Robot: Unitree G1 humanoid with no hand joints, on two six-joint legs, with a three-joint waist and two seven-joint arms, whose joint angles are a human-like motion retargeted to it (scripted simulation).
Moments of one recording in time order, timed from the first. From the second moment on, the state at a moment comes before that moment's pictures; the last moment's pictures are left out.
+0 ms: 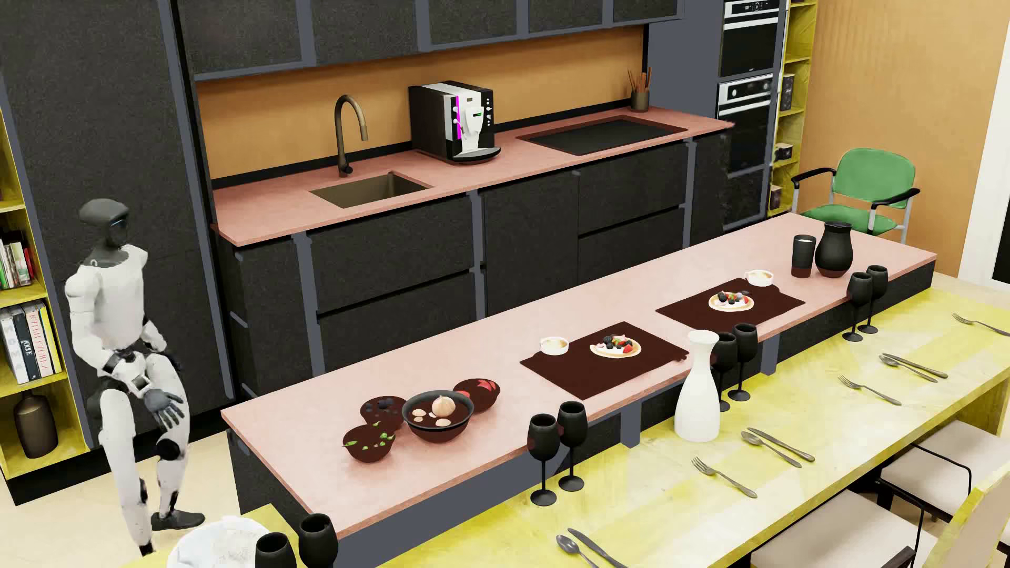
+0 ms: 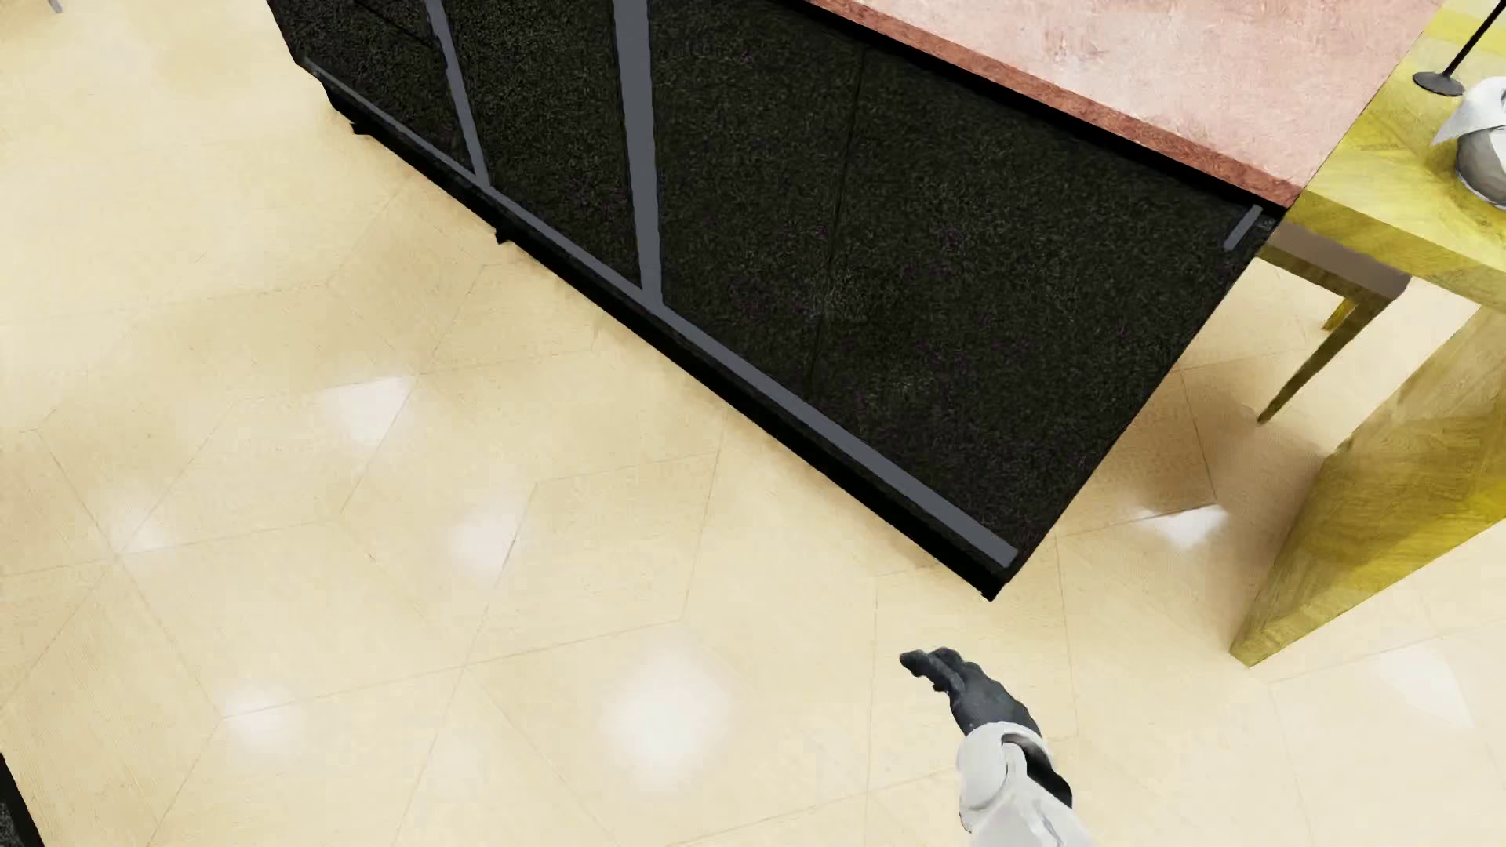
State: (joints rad) body -0.23 -0.29 0.08 -0.03 -0.46 -0.10 0.27 -0.85 0.00 0.39 0.48 0.37 -0.08 -0.37 -0.14 0.05 -0.22 0.03 -0.06 0.27 0.30 0.75 0.56 0.57 -0.56 0.23 0.30 0.09 -0.11
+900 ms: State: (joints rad) body -0.17 -0.42 0.05 -0.01 -0.39 -0.07 0.51 -0.58 -0.01 0.38 0.50 0.16 0.05 -0.47 -0.08 0.00 -0.22 0.08 -0.04 0.17 0.41 0.72 0.76 0.76 -0.55 0.13 0.30 0.01 -0.26
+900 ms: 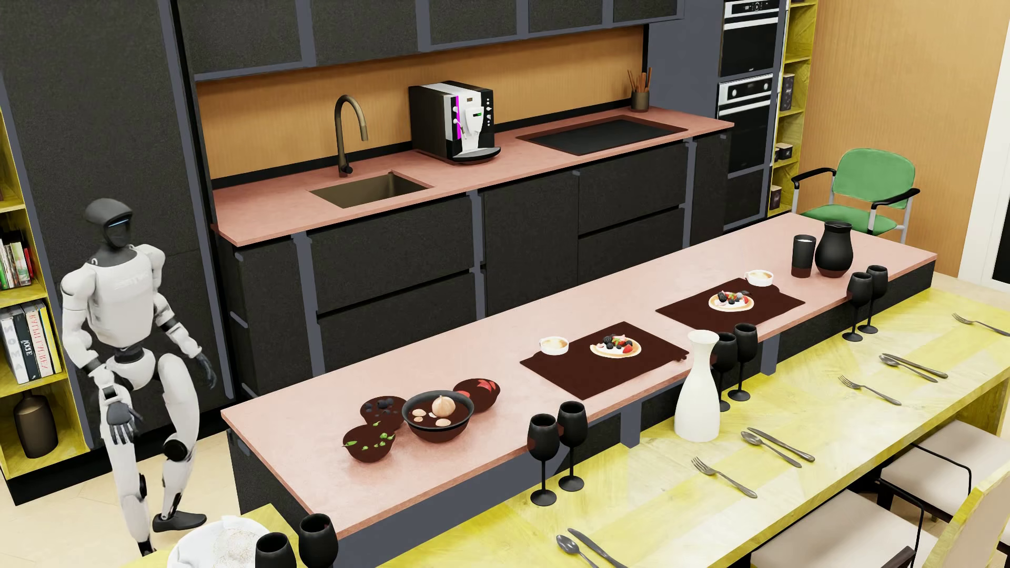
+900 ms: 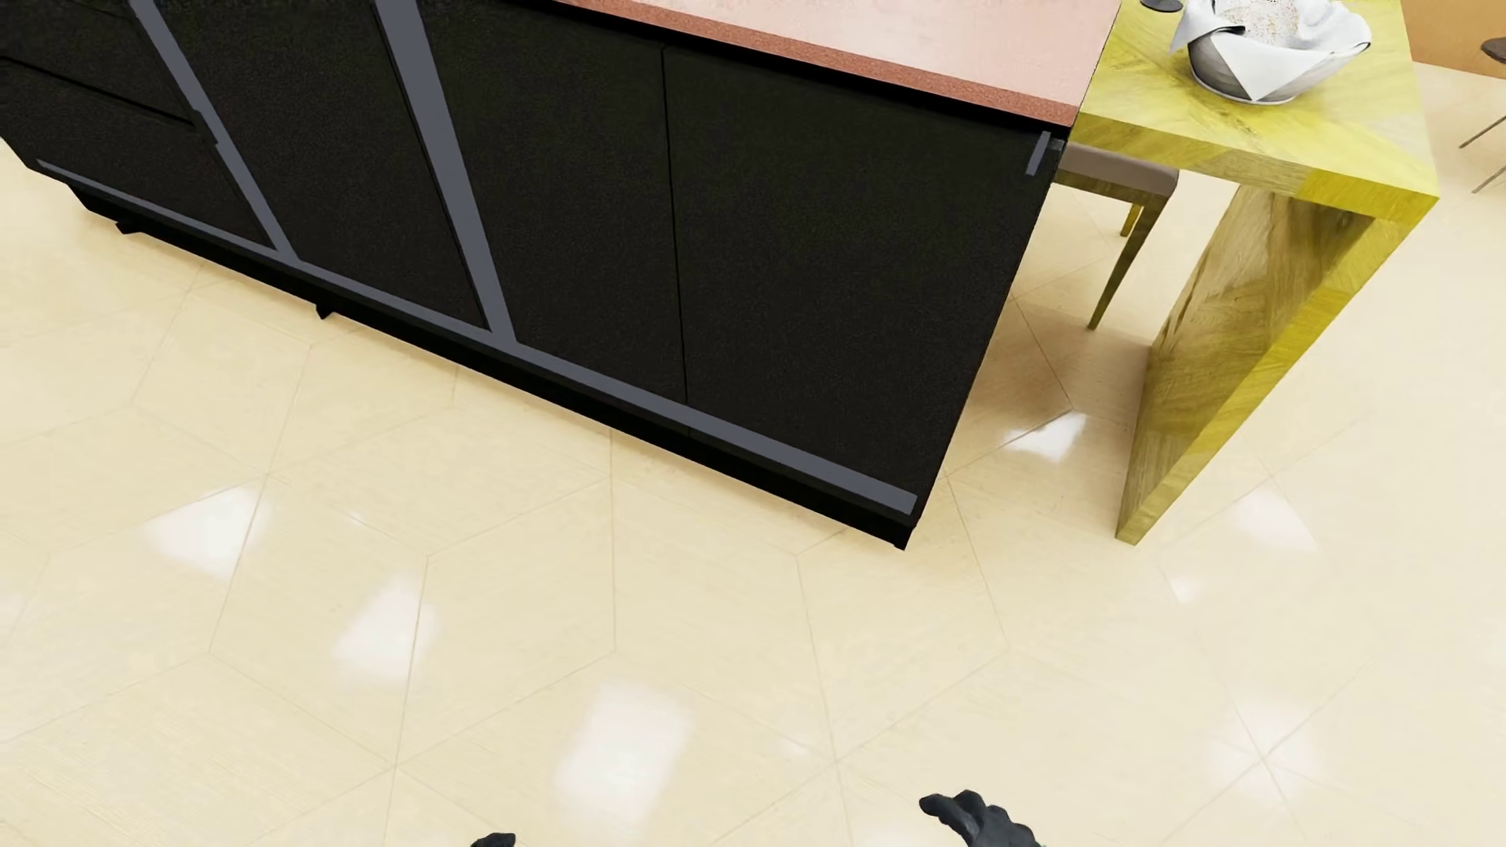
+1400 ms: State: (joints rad) body -0.22 -0.70 0.04 -0.13 -0.25 0.01 0.26 -0.08 -0.02 0.38 0.96 0.41 -0.11 -0.54 -0.11 -0.02 -0.21 0.16 -0.07 0.25 0.44 0.63 0.64 0.63 -0.50 0.05 0.28 0.17 -0.11
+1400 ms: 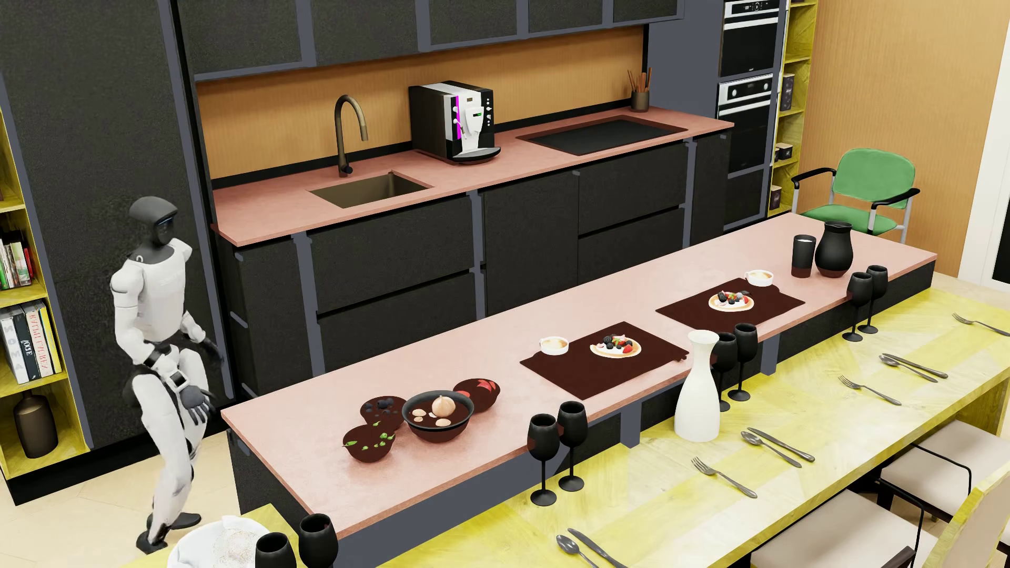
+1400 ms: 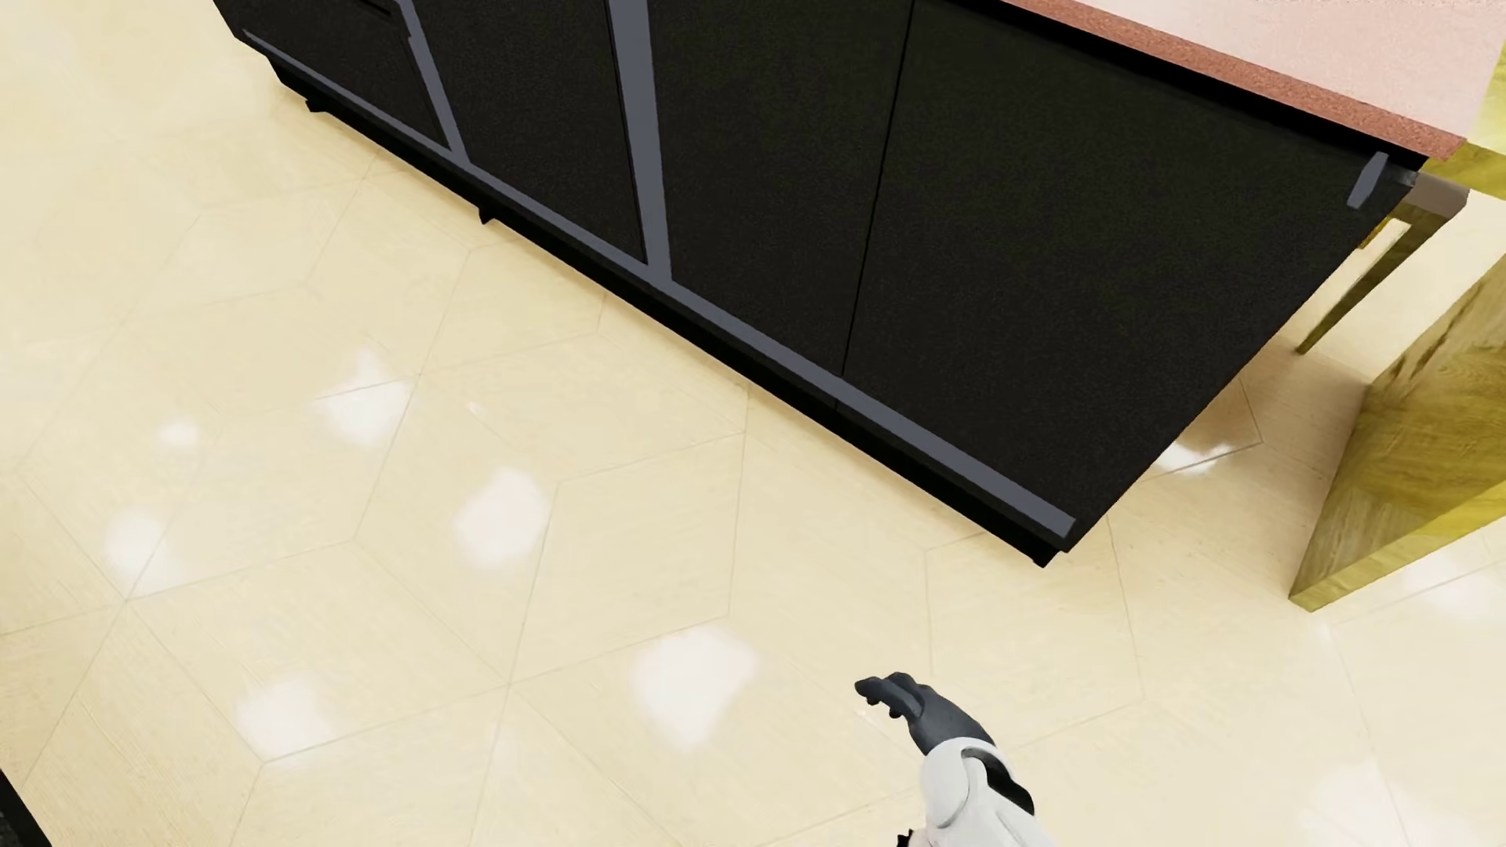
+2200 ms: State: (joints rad) body -0.81 0.11 0.07 0.05 -0.11 0.01 0.04 -0.20 0.06 0.30 0.39 0.41 -0.08 -0.13 -0.49 0.12 -0.33 0.00 0.14 0.21 0.26 0.59 0.58 0.49 -0.61 0.09 0.33 0.26 -0.06
